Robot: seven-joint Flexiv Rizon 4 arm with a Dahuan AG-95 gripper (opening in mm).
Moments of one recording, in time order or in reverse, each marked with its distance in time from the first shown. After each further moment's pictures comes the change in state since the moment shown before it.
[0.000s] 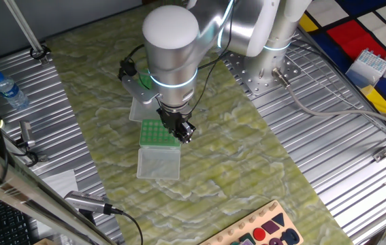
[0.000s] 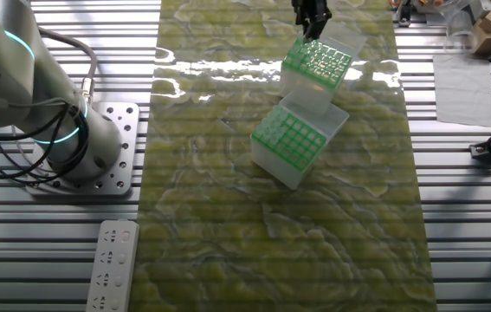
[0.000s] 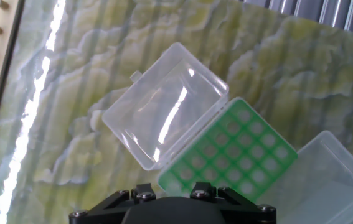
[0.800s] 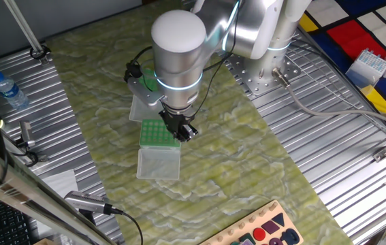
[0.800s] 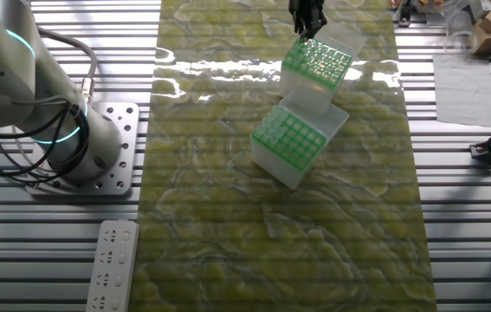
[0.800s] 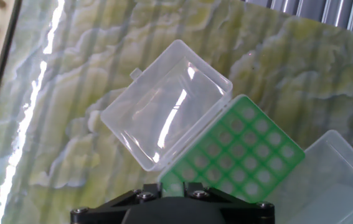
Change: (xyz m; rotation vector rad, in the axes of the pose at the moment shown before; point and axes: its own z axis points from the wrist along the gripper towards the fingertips) arm 0.001 0.001 0.005 0.011 -0.014 -0.002
